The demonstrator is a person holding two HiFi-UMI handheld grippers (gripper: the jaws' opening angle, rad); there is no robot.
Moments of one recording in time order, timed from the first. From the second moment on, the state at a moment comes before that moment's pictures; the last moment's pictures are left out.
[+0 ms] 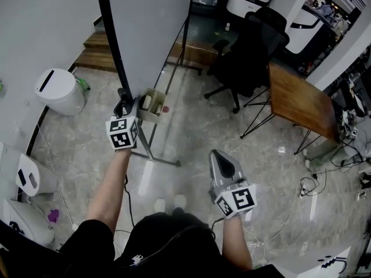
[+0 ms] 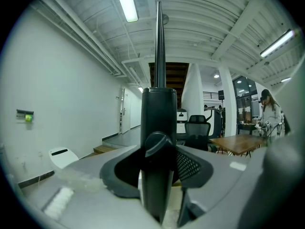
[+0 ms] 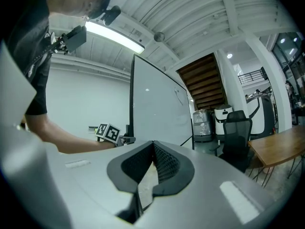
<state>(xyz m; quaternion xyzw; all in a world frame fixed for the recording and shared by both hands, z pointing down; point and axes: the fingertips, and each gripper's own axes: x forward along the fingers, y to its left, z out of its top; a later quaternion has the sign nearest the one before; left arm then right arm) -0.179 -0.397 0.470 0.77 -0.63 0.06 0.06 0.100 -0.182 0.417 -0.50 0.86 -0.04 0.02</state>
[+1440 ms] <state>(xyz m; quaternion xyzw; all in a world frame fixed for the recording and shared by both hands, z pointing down) -0.194 -0.324 0.469 0.78 -0.62 0.07 0.04 0.058 -0.193 0.412 -0.47 0.88 -0.03 0.02</state>
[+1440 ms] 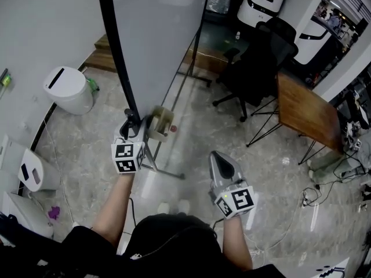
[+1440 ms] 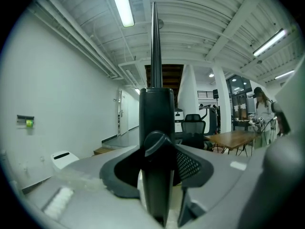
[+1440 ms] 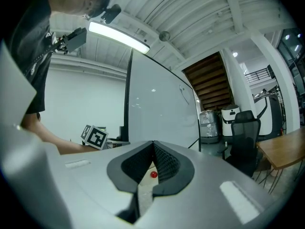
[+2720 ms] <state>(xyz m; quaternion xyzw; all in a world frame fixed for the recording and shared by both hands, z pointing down) -0.143 -0.265 0.352 0.81 -0.58 -0.03 -0.08 0.053 -0.203 0.410 -0.45 0.89 -0.03 0.03</state>
